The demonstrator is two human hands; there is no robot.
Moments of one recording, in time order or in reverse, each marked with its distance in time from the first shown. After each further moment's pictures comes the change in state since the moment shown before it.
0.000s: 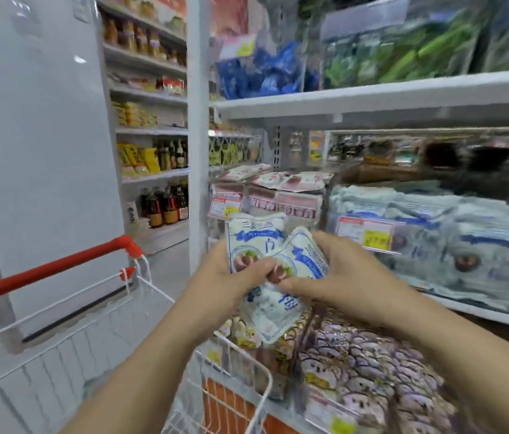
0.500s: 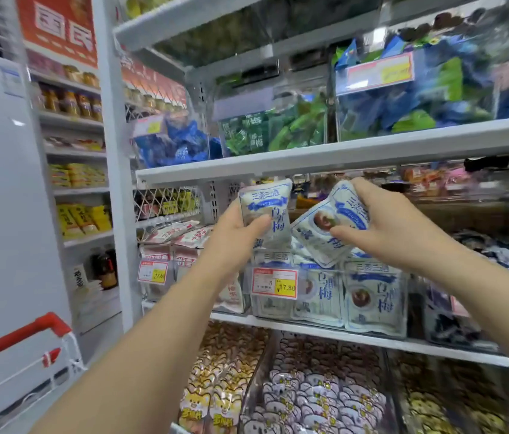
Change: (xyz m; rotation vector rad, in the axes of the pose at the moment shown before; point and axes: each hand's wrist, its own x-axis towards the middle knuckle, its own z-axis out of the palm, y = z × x) left_hand 0.125 0.073 0.112 0.095 -0.030 0.159; right_hand -0.037 0.051 -0.175 -0.417 0.465 0.047
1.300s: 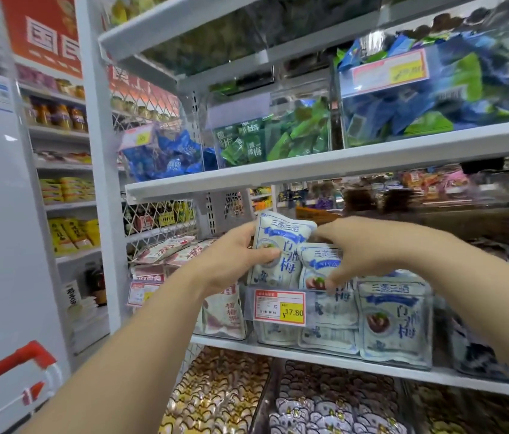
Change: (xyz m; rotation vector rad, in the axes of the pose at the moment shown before) left_hand 0.042 -0.015 -0.017 0.134 -0.417 -0.110; right_hand 0.049 -0.015 0.018 -0.377 -0.570 -0.004
